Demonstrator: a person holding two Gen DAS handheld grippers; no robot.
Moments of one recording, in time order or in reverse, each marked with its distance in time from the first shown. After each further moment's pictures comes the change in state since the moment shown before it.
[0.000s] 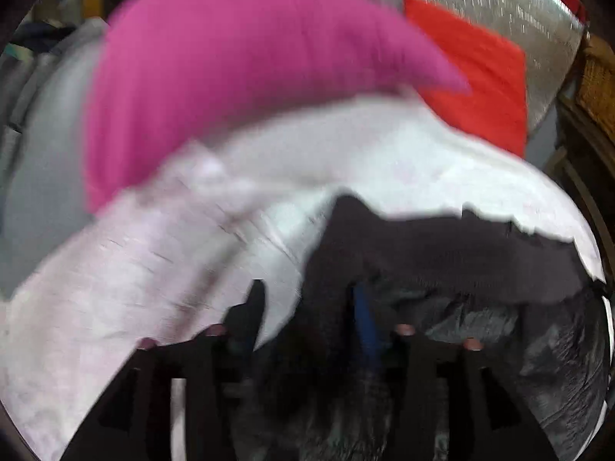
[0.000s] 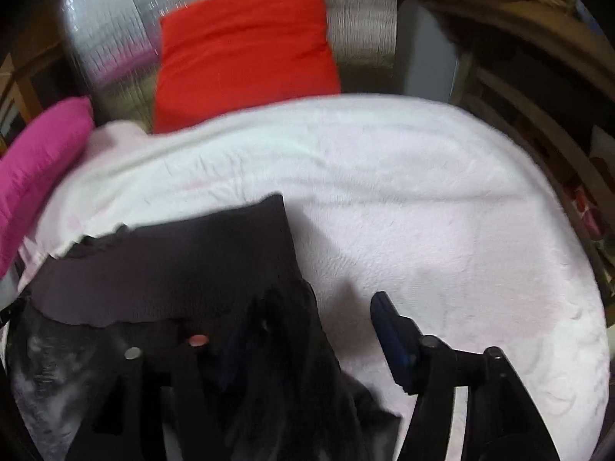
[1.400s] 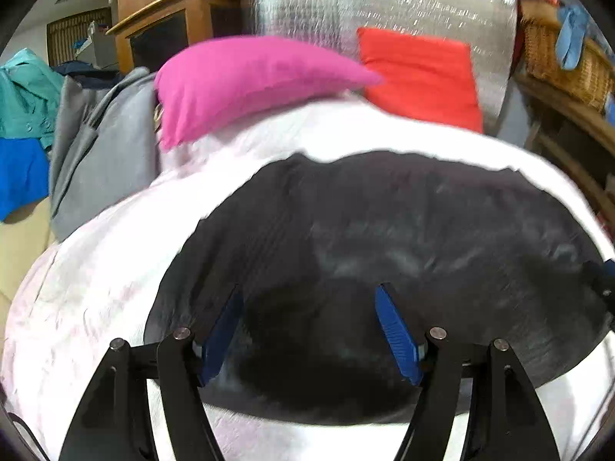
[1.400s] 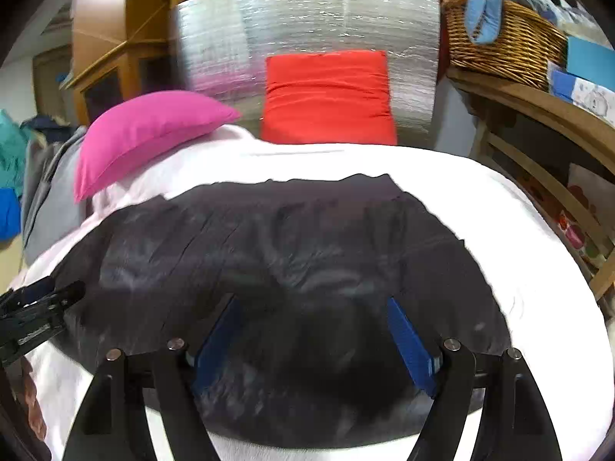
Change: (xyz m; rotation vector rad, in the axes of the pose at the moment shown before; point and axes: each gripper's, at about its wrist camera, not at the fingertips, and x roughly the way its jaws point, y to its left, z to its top) left arm -0.096 -0.066 -0.146 0.099 -0.118 0.089; right arm -0.138 0.109 -0.172 -0.149 -0.231 0.047
